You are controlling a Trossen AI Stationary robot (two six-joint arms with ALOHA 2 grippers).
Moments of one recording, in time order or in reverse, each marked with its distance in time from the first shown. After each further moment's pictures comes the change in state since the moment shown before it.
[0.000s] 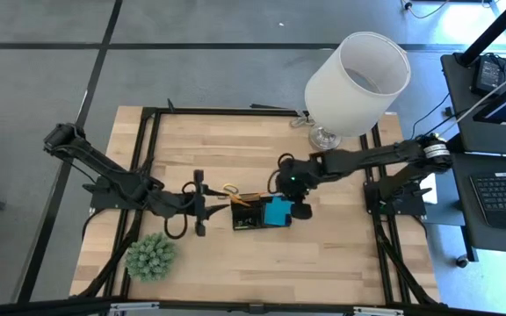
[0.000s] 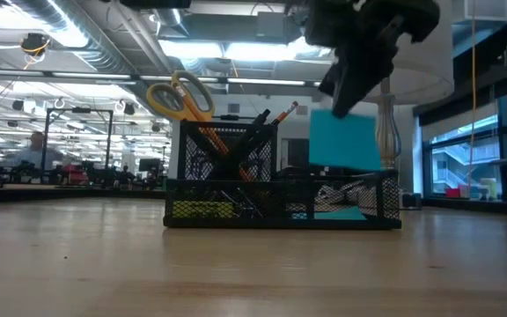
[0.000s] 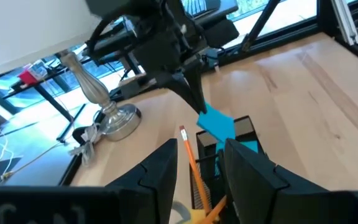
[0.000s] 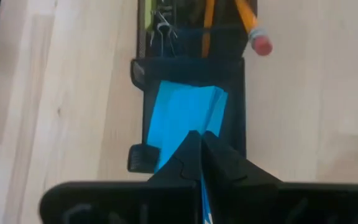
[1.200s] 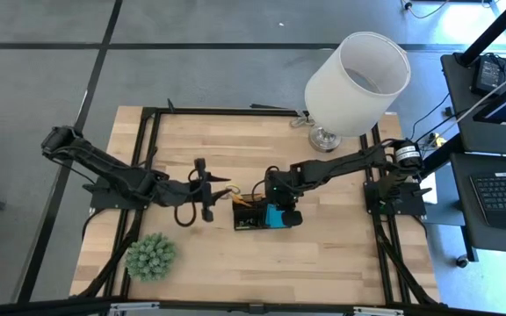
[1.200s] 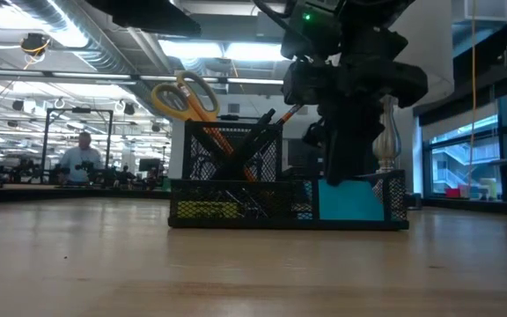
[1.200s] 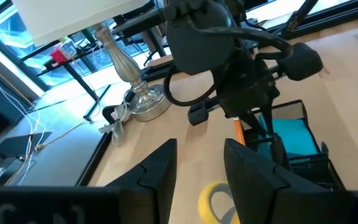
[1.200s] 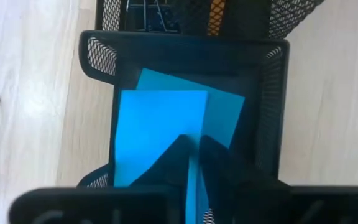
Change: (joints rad) left arm 0.132 0.001 -0.014 -0.009 -0.005 0.006; right arm 0.005 0.246 0.001 0.092 -0.051 -0.058
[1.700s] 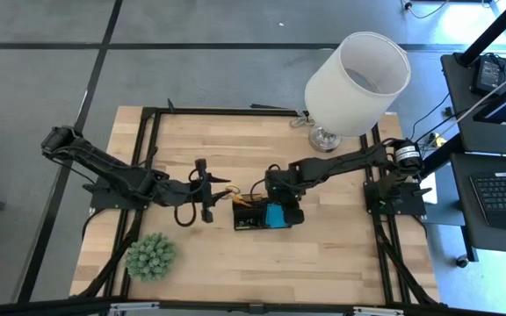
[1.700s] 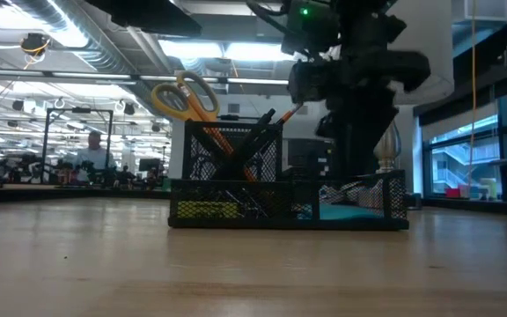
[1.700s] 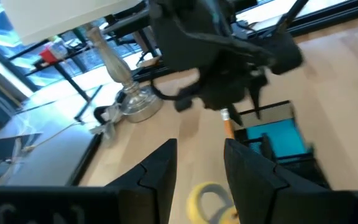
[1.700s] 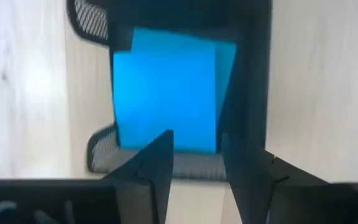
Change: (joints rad) left arm -0.003 0.000 0.000 -0.003 0.029 -0.012; right arm 0.000 0.000 0.080 -0.201 0.039 0.074
